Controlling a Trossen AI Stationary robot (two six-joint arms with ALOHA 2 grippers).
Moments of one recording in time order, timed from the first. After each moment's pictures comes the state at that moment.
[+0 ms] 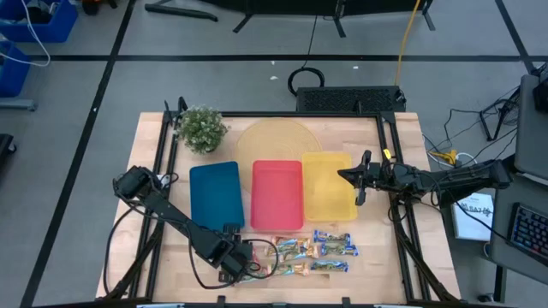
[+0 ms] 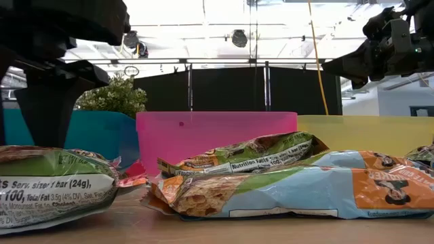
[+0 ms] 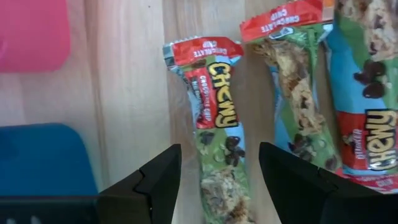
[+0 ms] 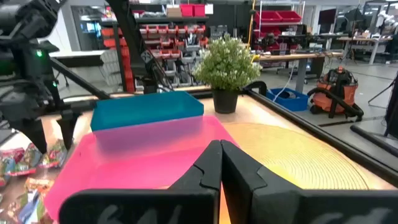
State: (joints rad) left arm -0.63 1.91 1.25 -0.73 -0.12 -0.58; right arm 0.07 0.37 0.01 0.35 0.31 0.04
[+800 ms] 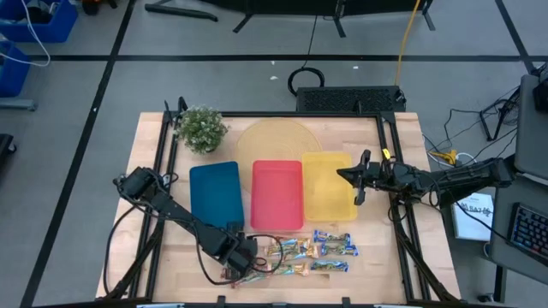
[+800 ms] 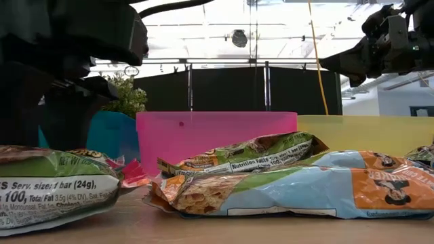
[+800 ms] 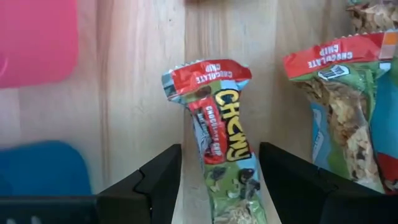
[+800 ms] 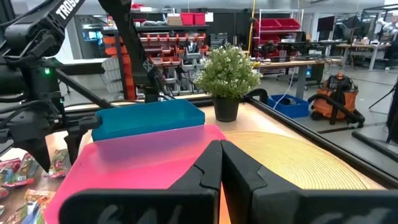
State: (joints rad) left arm -0.59 1.95 1.25 -0.68 -0.11 -0.61; right arm 0.07 0.43 0.01 0.44 0.31 0.04
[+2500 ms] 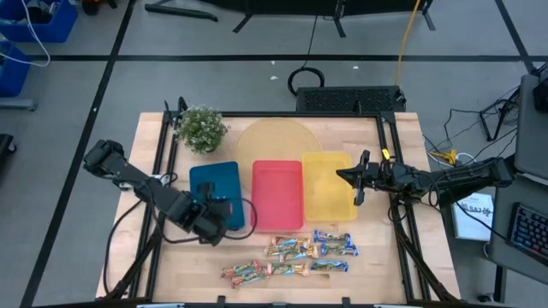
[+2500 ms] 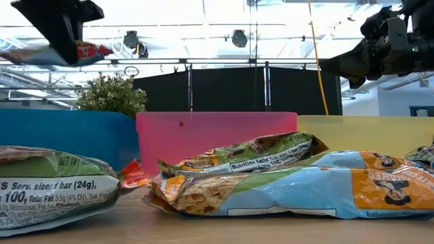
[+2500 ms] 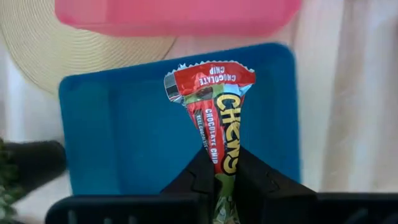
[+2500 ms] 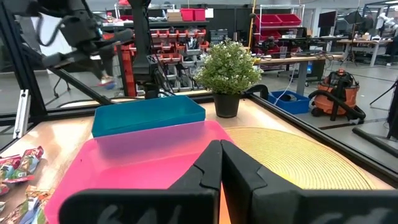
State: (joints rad) left arm -0.52 1.49 1.23 -1.22 -0.34 -0.53; right arm 0.07 0.44 0.01 0.43 0.31 0.05
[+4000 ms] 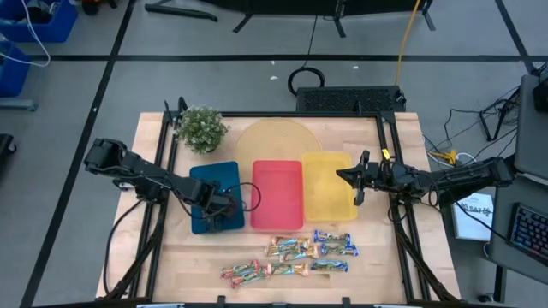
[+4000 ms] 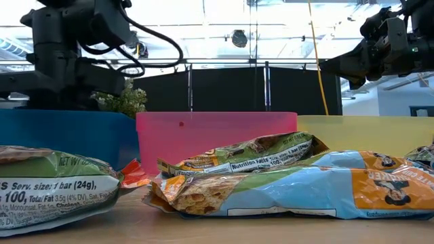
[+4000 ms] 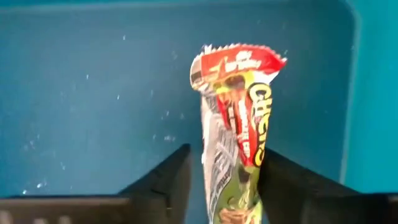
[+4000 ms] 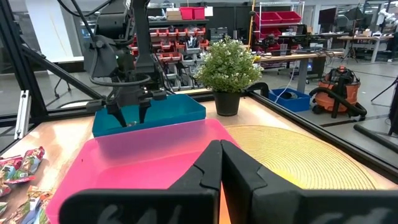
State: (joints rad) left arm -0.25 1.48 0.74 -0.69 -0.03 -0.37; right arm 0.07 0.45 0.01 0.43 0.31 0.06
